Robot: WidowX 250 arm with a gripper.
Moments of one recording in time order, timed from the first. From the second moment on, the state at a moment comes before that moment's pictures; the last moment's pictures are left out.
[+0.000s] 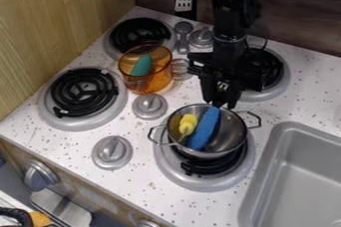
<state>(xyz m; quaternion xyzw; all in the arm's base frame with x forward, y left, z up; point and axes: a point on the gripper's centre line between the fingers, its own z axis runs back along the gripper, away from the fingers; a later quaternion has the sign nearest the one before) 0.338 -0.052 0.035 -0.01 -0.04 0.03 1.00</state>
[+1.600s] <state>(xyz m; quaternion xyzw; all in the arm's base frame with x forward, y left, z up) 0.346 -0.056 0.104 0.06 -0.02 -0.05 1.00</state>
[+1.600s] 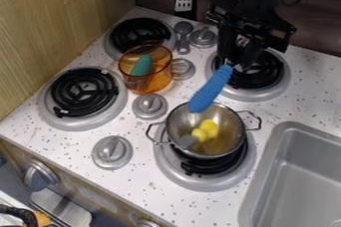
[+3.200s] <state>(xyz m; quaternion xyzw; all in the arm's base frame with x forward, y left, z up) 0.341 0.037 0.080 0.09 -0.10 -0.08 0.99</state>
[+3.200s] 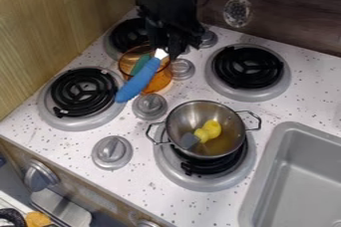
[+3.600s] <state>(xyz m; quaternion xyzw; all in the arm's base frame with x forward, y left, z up) 0.346 0.018 0.074 0.10 -0.10 -0.09 0.99</state>
